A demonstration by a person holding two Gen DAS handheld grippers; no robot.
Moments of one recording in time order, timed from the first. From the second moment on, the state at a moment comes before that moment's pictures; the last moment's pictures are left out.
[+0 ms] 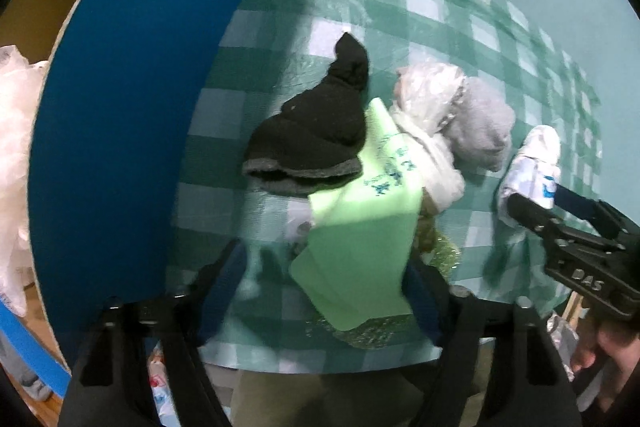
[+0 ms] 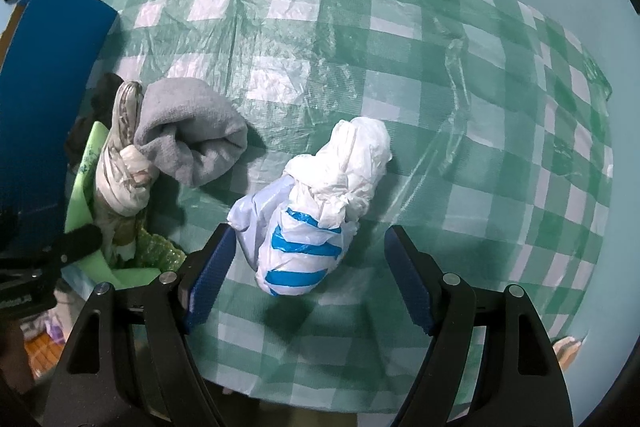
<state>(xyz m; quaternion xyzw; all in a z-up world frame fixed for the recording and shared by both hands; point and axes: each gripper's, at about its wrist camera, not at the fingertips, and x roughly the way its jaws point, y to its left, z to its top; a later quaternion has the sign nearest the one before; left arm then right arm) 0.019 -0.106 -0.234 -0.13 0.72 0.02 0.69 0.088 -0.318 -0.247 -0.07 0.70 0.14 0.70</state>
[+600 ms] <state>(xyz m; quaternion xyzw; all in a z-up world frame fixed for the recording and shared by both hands) 0.021 -0.097 -0.186 -0.15 0.68 -0.03 0.72 0.069 -0.343 -0.237 -0.07 0.68 0.17 0.71</state>
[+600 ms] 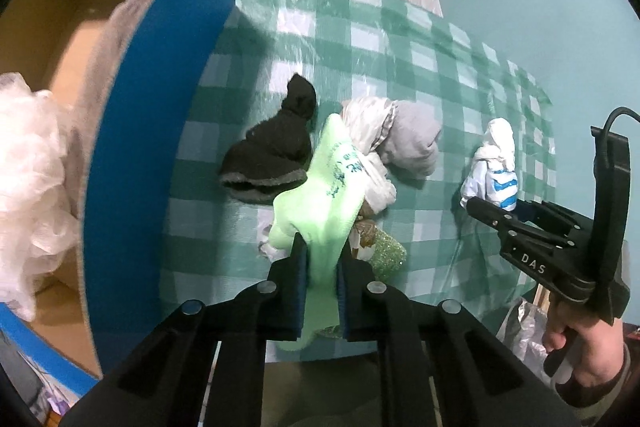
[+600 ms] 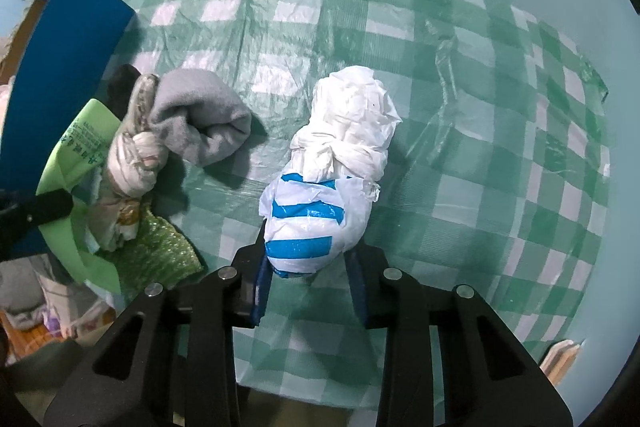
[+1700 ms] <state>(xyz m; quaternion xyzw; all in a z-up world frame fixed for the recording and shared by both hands) 0.021 -0.101 -0.092 -0.07 0.60 -0.05 0.79 0.057 -0.308 -0.117 -0.11 0.62 0.24 0.74</state>
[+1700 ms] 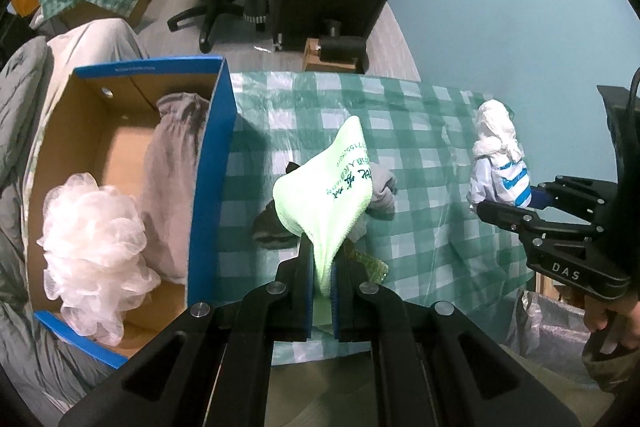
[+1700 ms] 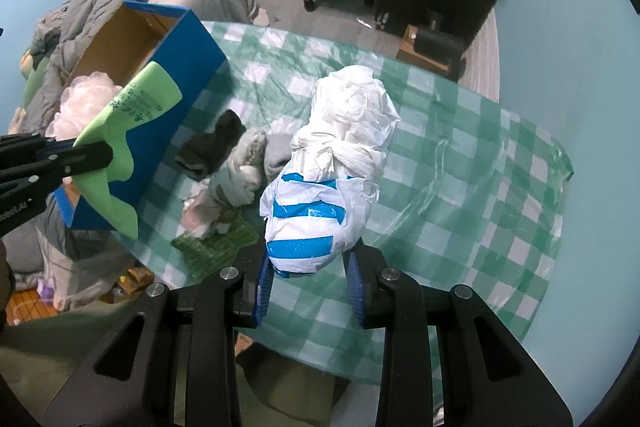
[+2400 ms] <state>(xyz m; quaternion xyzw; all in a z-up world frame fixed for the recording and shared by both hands) 0.018 -0.077 -0.065 -0.05 0.58 -0.05 0.81 0.064 -0.270 -0.073 -0.13 0.59 0.27 0.75</state>
